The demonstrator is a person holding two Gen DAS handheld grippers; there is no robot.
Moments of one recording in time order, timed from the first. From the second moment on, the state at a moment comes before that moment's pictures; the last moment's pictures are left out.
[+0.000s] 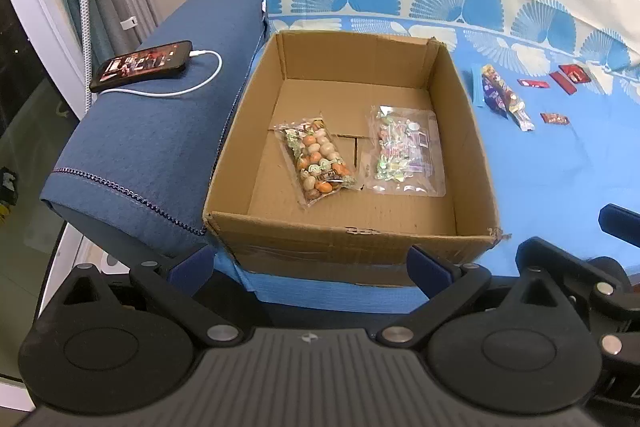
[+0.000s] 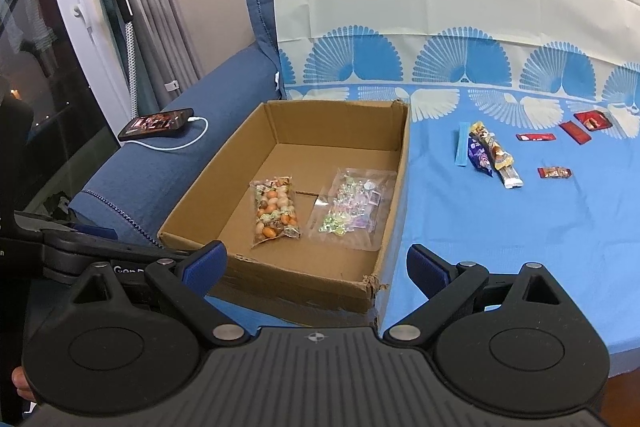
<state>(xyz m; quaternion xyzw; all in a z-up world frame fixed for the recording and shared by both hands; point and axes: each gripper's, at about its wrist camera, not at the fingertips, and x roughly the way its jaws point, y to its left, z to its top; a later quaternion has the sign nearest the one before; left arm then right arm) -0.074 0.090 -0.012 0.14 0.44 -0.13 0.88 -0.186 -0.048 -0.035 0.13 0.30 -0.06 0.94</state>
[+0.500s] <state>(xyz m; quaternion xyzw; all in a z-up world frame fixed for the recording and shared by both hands) -0.065 0.067 -0.012 0.17 0.44 -0.14 0.87 -0.182 -0.072 -0.043 0.16 0.30 -0.07 0.94</state>
